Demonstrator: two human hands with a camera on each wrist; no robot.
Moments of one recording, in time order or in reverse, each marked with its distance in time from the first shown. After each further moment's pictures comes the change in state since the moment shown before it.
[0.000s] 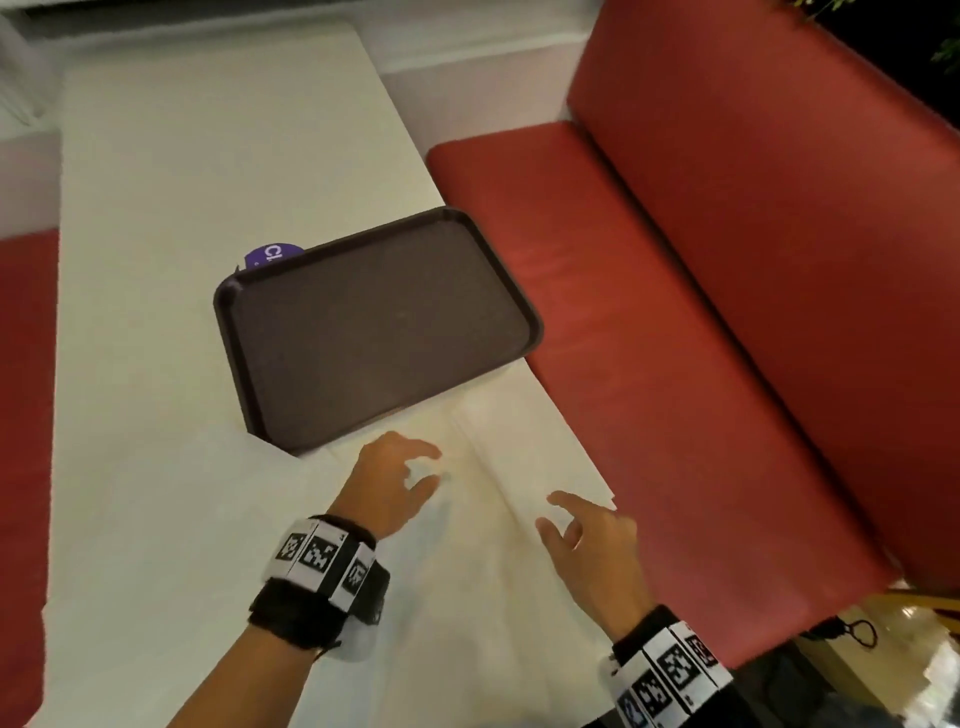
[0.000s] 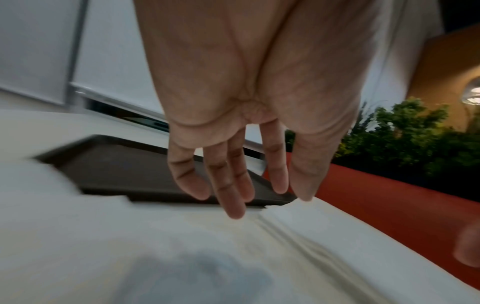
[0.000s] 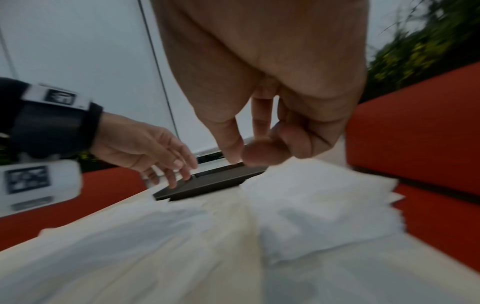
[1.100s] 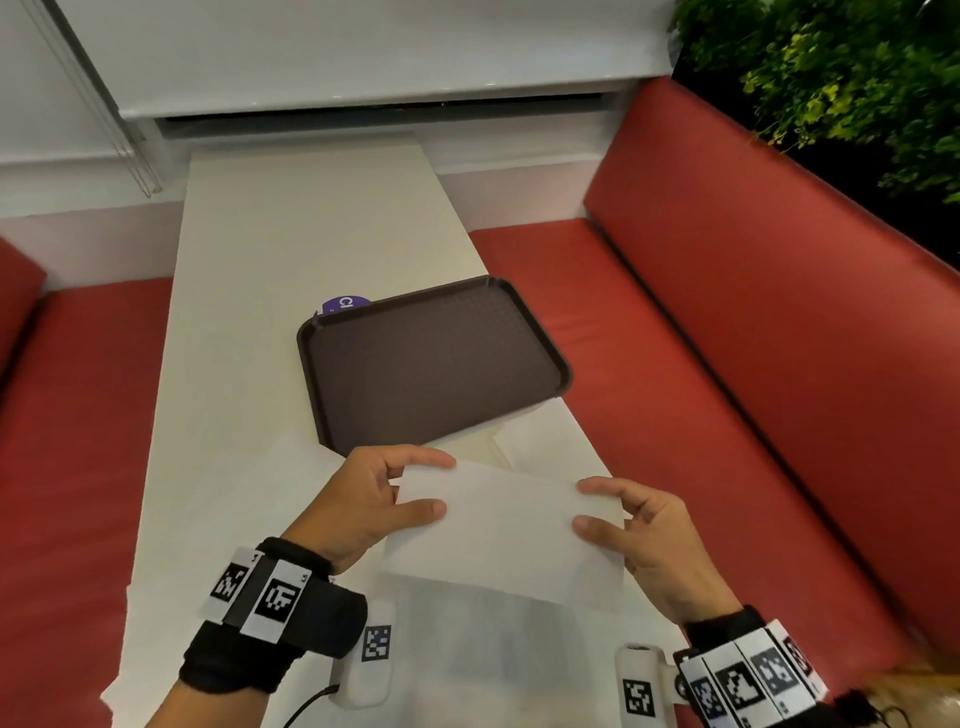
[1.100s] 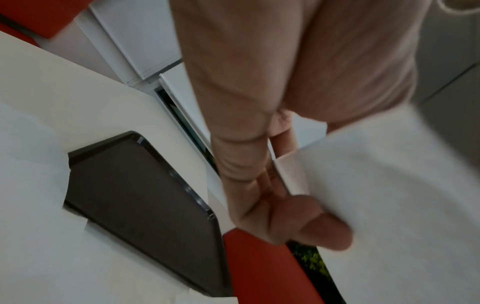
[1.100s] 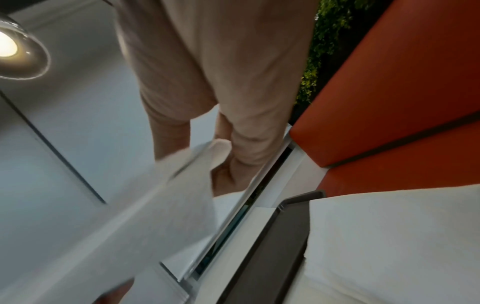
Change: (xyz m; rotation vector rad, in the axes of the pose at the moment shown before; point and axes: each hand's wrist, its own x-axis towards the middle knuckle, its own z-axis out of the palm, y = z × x) left_hand -0.113 -0.006 -0.086 -0.867 -0.061 0.121; right_hand -0.038 -0.066 -0.055 0.988 -0.265 -0.027
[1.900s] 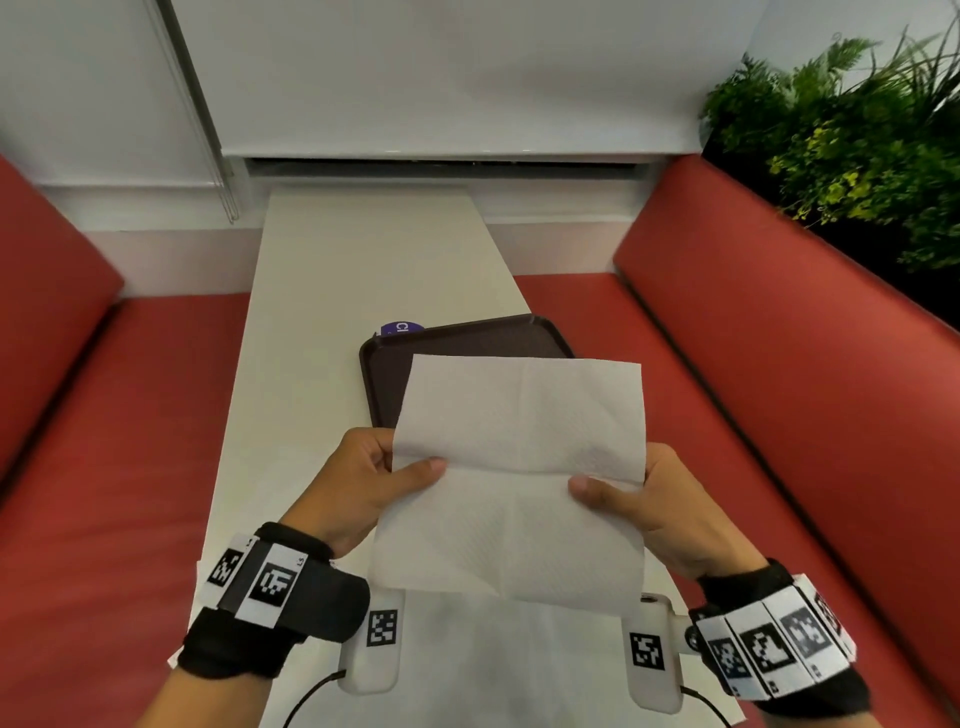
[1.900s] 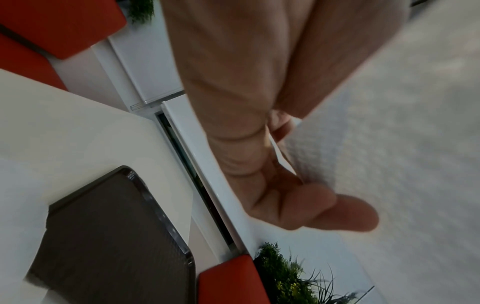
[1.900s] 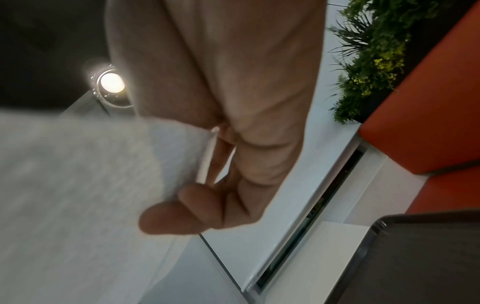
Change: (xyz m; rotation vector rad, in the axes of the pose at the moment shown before) left_hand -0.053 0.026 -0.043 -0.104 0.118 0.186; right_hand -0.002 -0.062 0.070 -0.234 -0.301 -0.164
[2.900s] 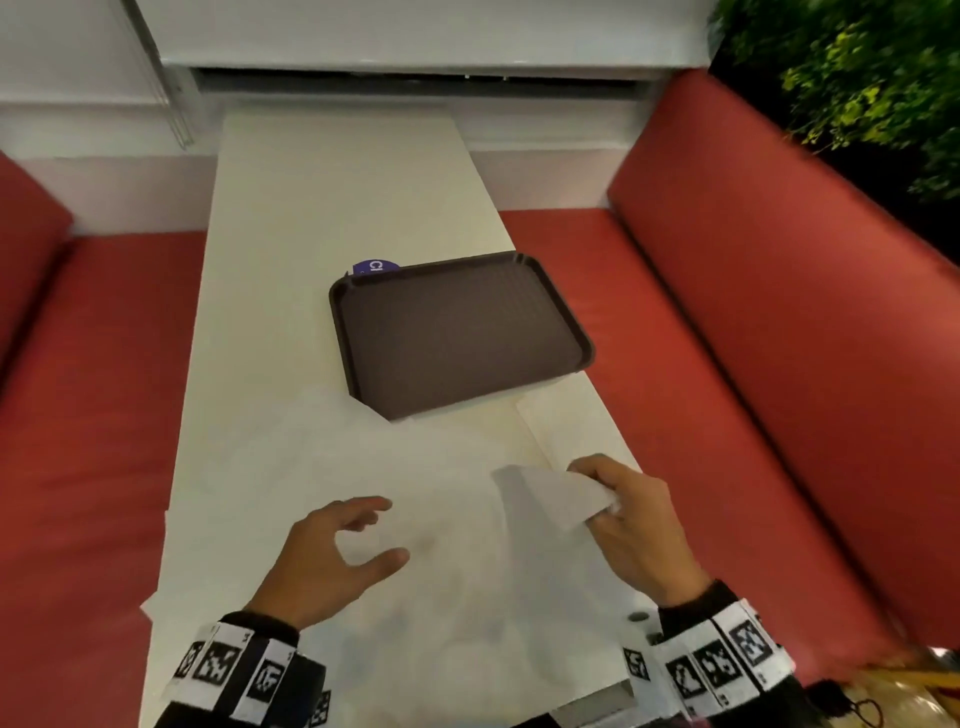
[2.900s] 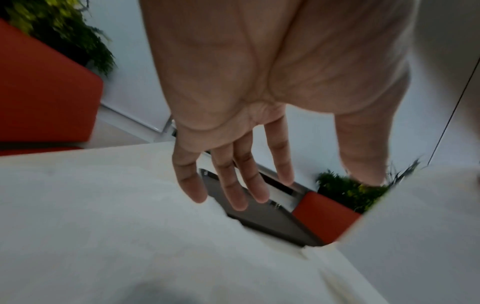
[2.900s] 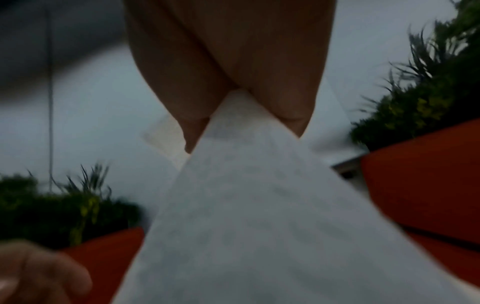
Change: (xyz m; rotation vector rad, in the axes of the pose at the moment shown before) left_hand -0.053 -0.099 -0.004 0.686 0.110 -0.283; right_hand -0.033 0.072 -0.001 -0.629 0.260 -0.068
